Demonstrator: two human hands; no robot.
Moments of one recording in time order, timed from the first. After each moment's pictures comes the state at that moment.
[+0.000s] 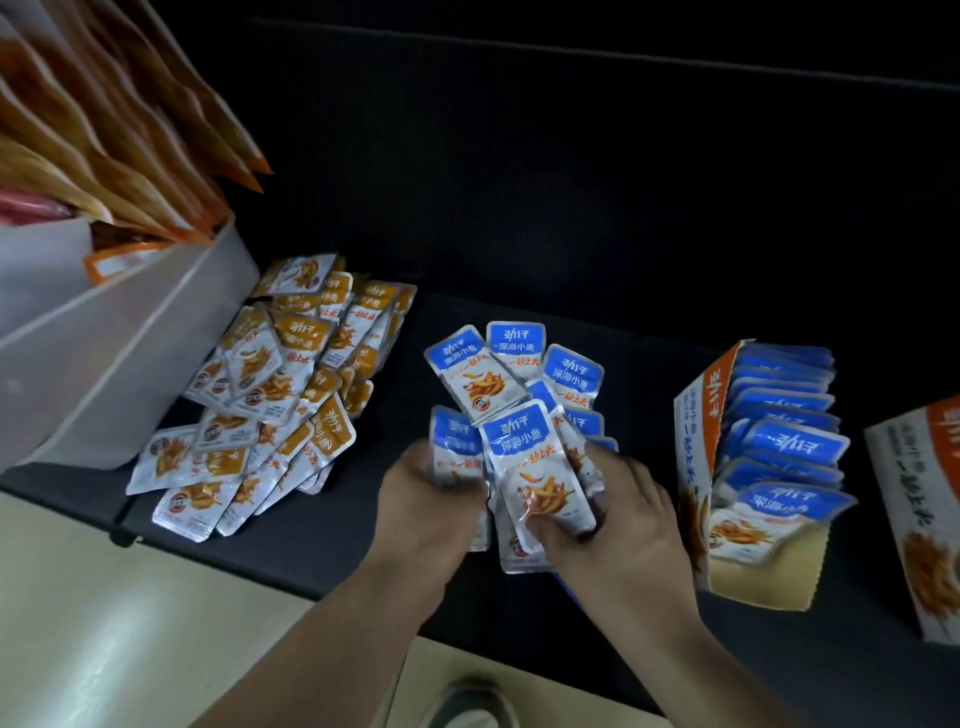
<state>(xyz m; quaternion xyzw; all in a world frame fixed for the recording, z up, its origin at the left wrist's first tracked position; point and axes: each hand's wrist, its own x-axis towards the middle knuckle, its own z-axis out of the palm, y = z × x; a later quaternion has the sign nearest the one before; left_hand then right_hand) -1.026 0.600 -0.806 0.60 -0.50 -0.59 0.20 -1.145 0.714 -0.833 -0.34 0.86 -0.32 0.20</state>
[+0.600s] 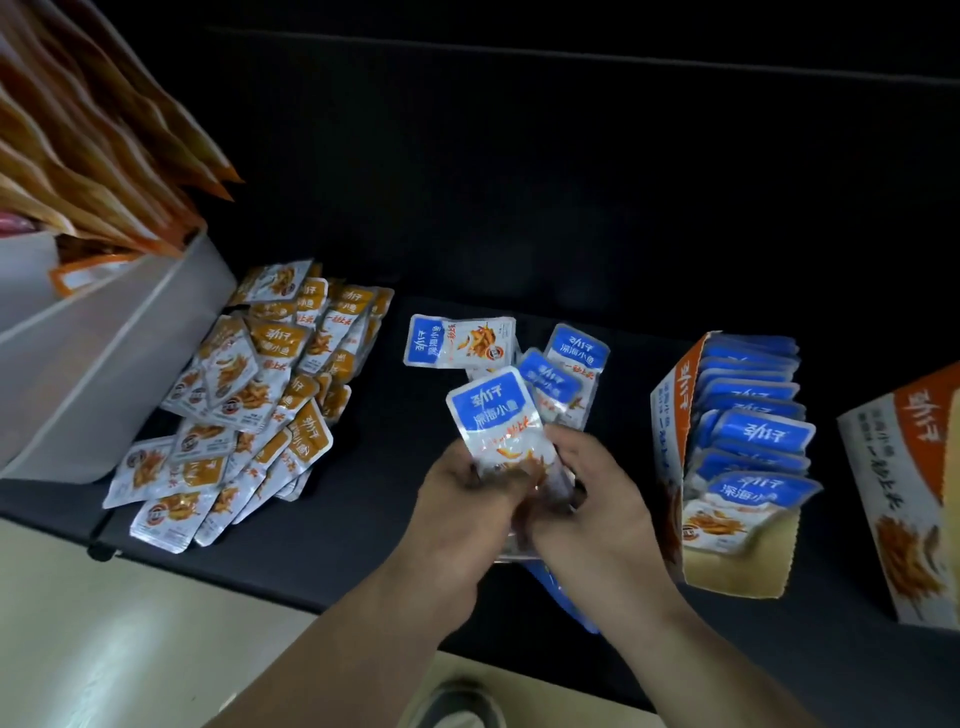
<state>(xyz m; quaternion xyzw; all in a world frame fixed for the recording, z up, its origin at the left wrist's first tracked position) -1.059 0.623 -0.792 0.51 -0.46 -0.70 0.17 -1.145 0.704 -0.795 -0.22 0.71 -0.54 0.40</state>
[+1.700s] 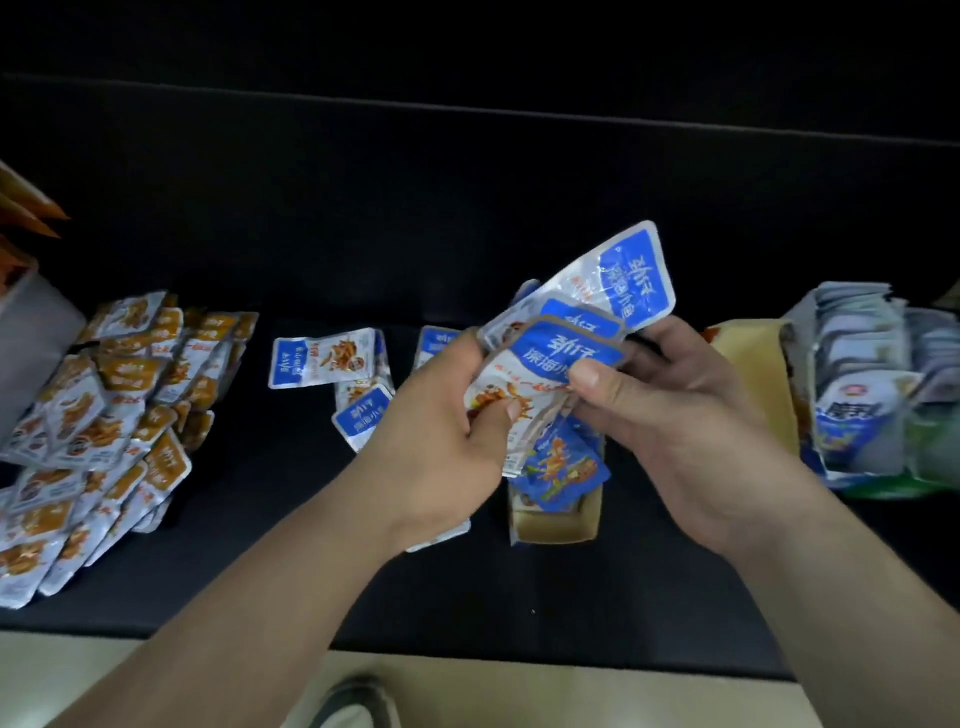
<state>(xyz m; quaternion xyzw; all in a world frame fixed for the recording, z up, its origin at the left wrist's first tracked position) -1.129 0.658 -0.706 0.27 -0.78 -0.56 0.13 -1.267 0.789 -0.691 -0.20 0.57 -0.69 0.40</state>
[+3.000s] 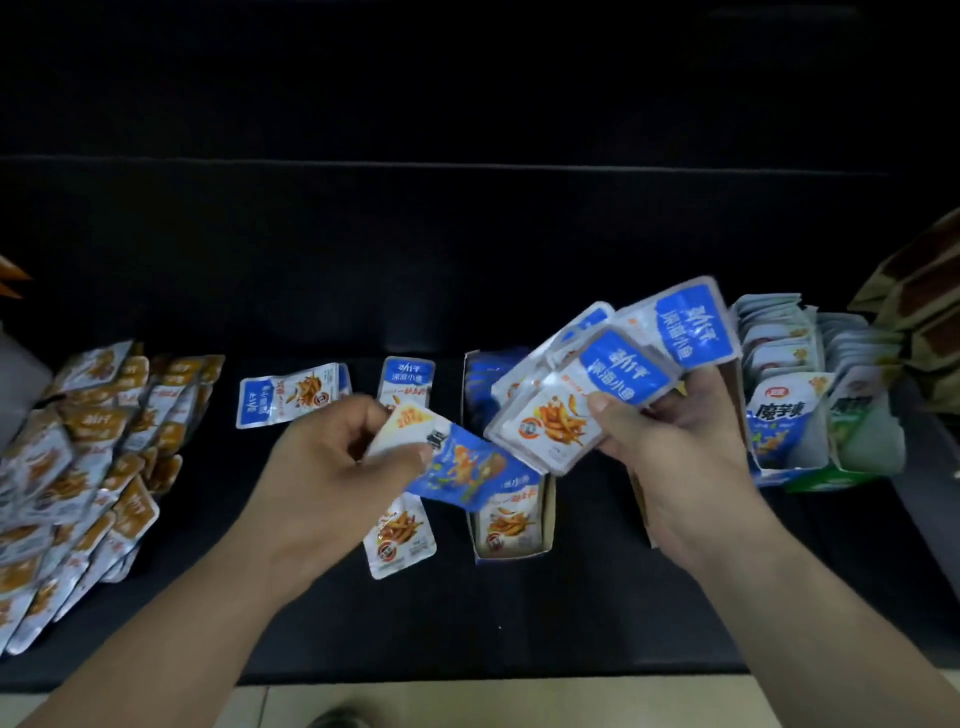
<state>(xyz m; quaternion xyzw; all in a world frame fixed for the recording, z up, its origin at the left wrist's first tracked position) -1.107 0.649 -0.704 0.38 -0.76 -0.51 0.13 -1.288 0.820 -0.707 -0.08 0.66 -0.71 0.24</state>
